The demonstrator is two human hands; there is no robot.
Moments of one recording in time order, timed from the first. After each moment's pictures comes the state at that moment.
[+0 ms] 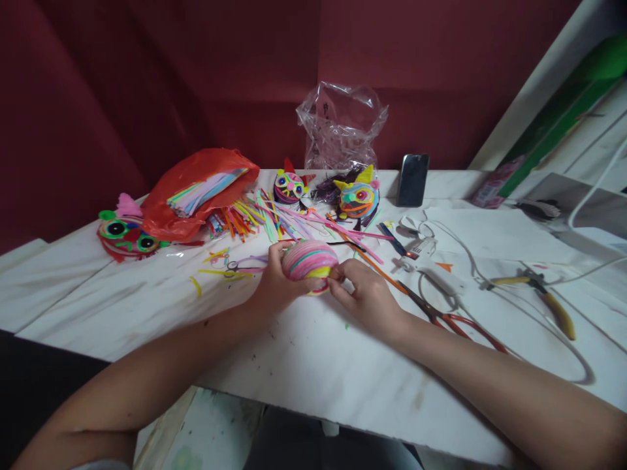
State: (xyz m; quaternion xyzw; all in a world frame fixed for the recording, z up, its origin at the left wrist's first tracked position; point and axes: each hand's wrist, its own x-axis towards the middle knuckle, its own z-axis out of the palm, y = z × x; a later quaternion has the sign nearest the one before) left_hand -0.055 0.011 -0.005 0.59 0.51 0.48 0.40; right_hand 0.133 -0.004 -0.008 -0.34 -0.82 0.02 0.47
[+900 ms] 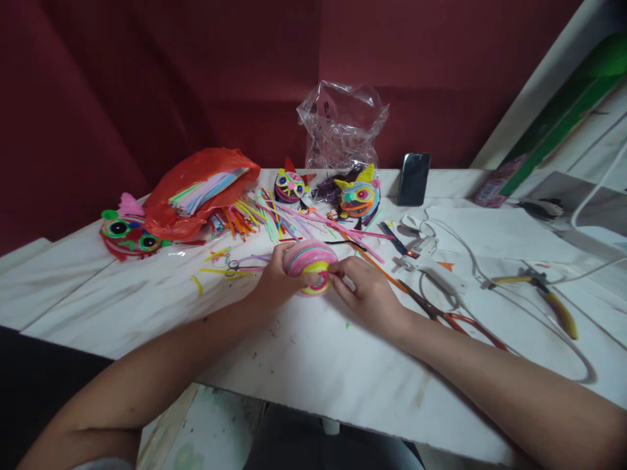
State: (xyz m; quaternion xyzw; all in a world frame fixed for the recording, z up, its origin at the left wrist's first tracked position) left_hand -0.059 0.015 -0.004 0.59 0.51 0.46 0.43; right_hand 0.135 -0.002 -0.007 -0.34 -0.83 0.01 0.45
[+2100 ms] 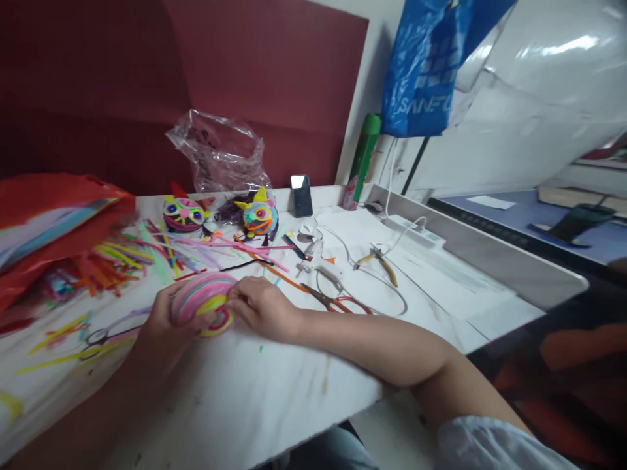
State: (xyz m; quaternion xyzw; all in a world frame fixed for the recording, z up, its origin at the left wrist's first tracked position) left_hand -0.054 0.018 0.017 0.58 0.56 0.43 0.41; right_hand 0.128 0.008 0.008 -0.41 -0.81 0.15 0.40
